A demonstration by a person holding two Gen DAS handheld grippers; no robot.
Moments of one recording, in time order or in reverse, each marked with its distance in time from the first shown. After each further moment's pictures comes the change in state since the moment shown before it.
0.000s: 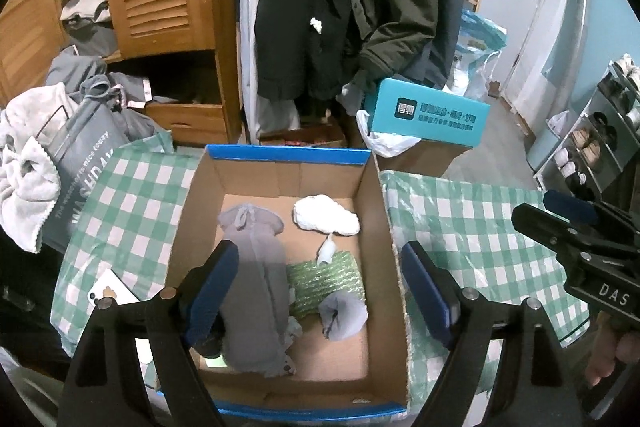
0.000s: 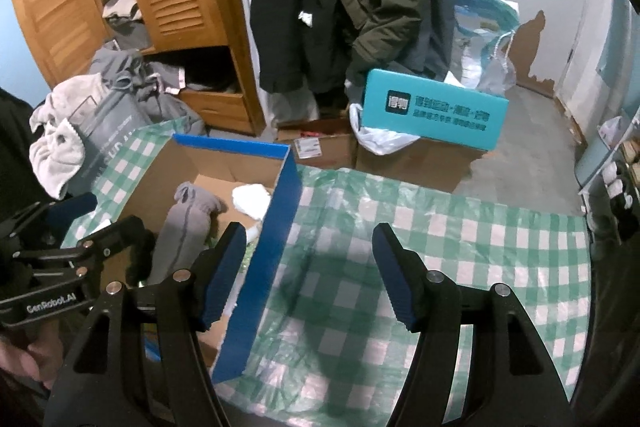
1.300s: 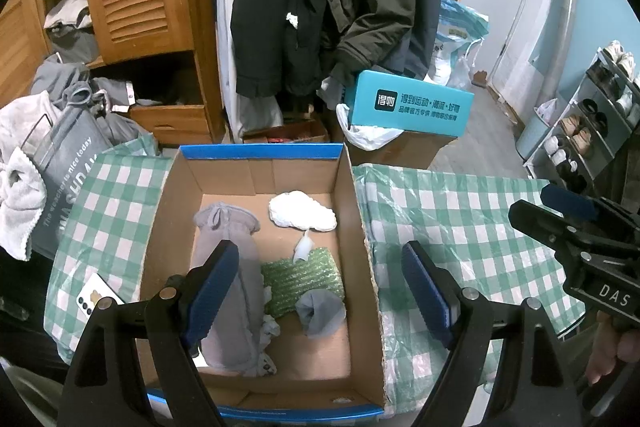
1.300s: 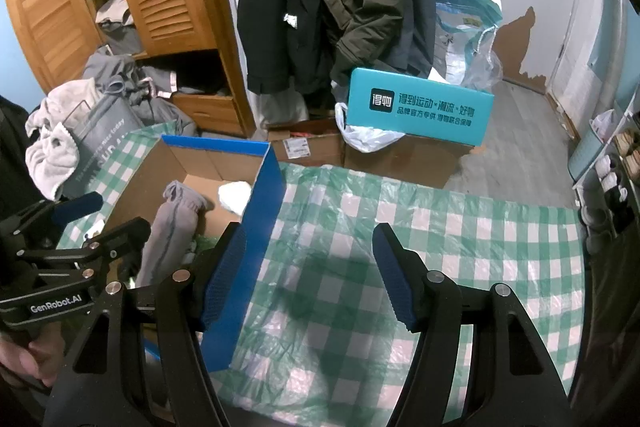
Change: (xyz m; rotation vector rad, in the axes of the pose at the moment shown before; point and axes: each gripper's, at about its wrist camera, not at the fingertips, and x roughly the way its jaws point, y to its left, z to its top) left arm 0.006 -0.021 -0.003 0.039 0.018 -0.028; right arm -0.008 -0.019 -0.007 0.016 -0.010 -0.015
